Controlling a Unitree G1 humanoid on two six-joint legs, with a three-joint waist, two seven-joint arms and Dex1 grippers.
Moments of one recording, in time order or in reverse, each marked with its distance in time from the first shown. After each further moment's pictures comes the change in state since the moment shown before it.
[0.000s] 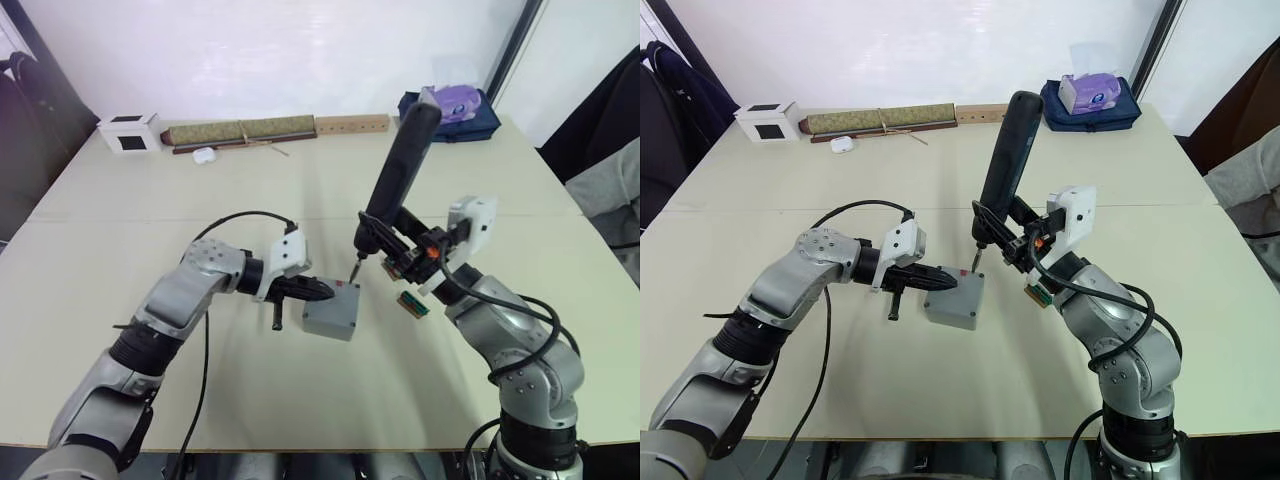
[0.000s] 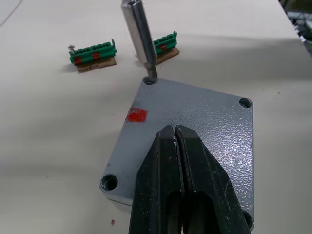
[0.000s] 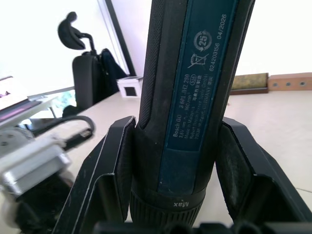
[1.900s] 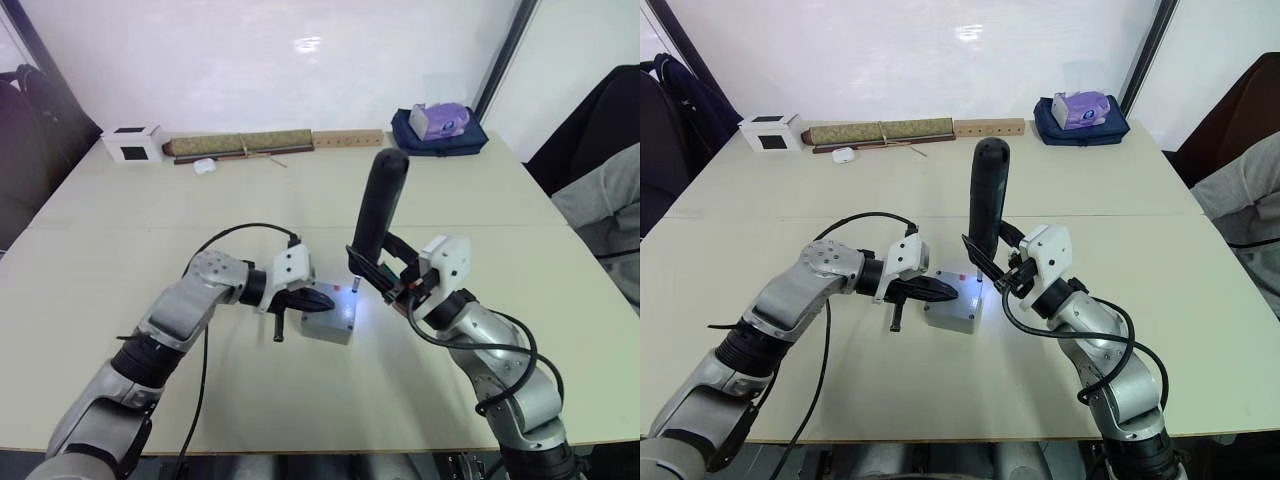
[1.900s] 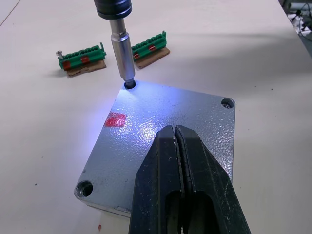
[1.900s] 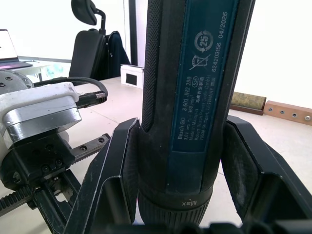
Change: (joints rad) left arm 0.048 -0.006 -0.020 -0.019 0.021 0.000 0.014; right arm 0.154 -0.076 0.189 0.068 -0.282 -0.340 0.140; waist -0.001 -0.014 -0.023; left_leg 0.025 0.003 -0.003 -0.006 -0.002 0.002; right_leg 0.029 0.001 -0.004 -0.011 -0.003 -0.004
